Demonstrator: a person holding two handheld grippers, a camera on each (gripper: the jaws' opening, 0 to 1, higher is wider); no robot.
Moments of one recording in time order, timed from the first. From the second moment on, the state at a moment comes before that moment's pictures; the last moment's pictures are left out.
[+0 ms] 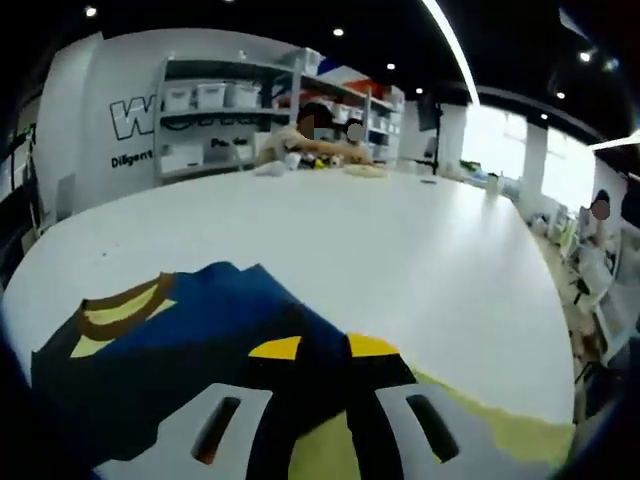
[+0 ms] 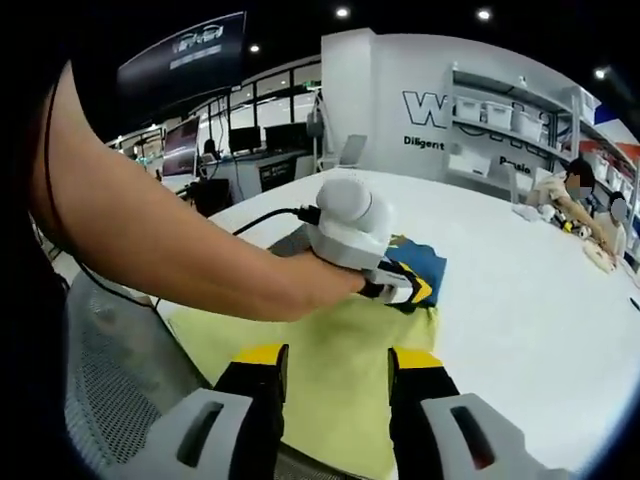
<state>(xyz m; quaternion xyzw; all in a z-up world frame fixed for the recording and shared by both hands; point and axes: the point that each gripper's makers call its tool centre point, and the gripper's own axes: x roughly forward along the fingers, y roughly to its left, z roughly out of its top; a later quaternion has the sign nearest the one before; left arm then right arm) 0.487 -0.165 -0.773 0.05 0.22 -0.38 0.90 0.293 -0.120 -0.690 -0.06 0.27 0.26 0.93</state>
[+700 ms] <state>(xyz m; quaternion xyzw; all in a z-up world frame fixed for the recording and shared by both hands) 0.479 -0.165 -0.789 0.01 0.27 -0.39 0.88 0.295 -0.121 -0.688 -0.07 0.26 0.25 0.93</state>
